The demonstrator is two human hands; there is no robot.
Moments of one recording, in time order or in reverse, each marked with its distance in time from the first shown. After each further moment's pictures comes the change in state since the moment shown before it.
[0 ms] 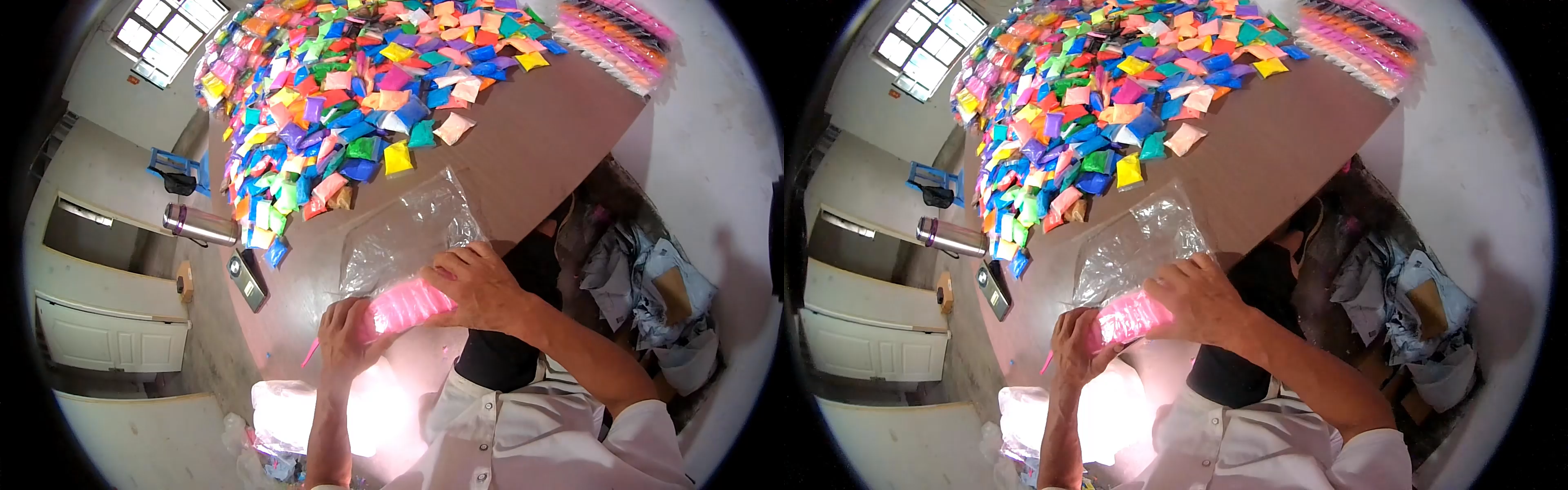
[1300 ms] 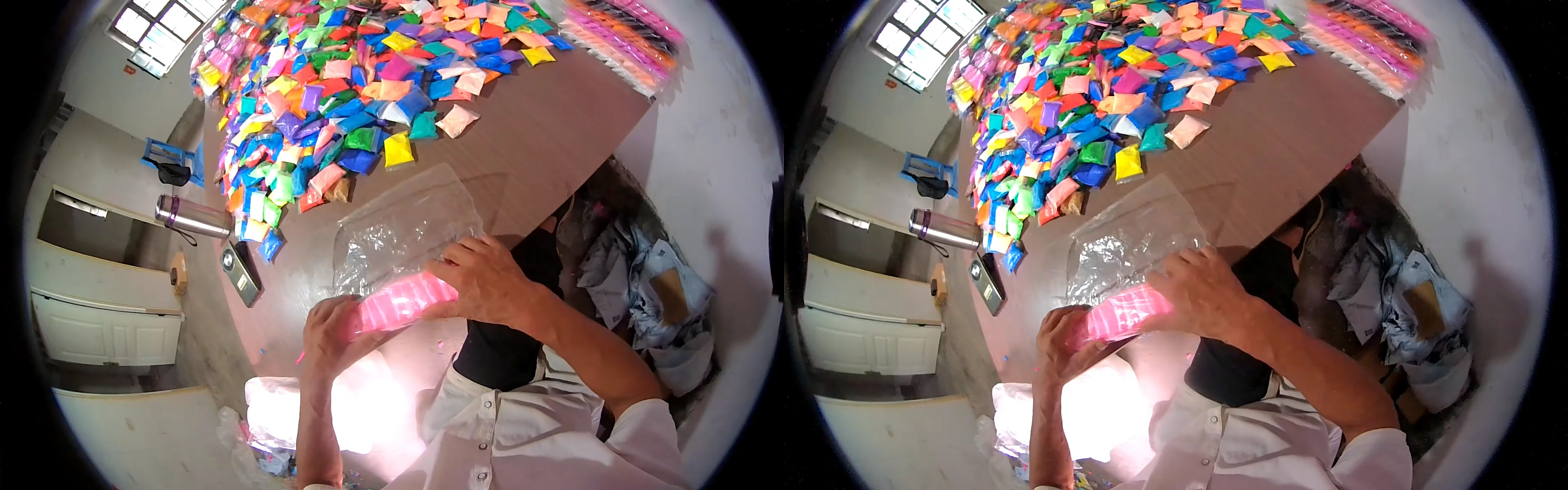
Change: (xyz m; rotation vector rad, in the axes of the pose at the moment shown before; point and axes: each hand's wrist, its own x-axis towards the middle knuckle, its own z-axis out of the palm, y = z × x) left_hand 0.003 -0.011 -0.018 -0.082 -0.049 -0.054; right_hand 0.010 0.004 -0.010 -0.038 -0.067 0.042
